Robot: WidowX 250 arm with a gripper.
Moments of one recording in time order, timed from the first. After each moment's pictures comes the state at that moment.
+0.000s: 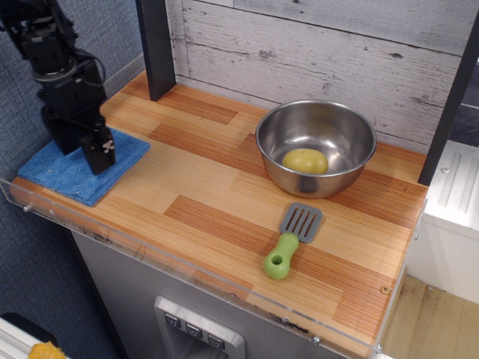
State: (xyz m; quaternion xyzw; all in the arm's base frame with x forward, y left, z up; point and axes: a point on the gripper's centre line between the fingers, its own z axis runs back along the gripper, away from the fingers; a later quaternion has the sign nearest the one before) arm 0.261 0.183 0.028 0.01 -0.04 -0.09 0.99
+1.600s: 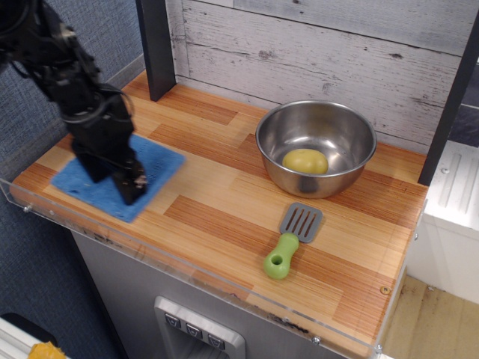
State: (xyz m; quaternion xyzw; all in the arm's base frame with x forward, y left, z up) arm 0.254 0.103 0.003 -0.04 -0.07 -0.14 0.99
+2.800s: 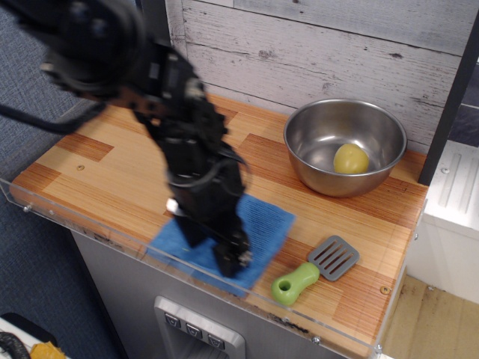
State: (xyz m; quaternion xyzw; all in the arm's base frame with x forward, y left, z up) arm 0.215 0.001 0.011 -0.04 -0.04 -0.18 0.98
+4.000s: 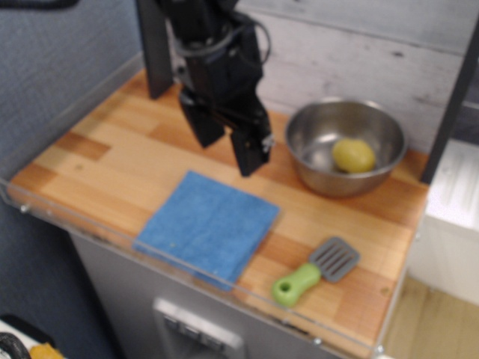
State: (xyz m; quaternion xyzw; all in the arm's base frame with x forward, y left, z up) arm 0.264 -0.007 0.107 -0.03 -0.10 -0.18 0.98
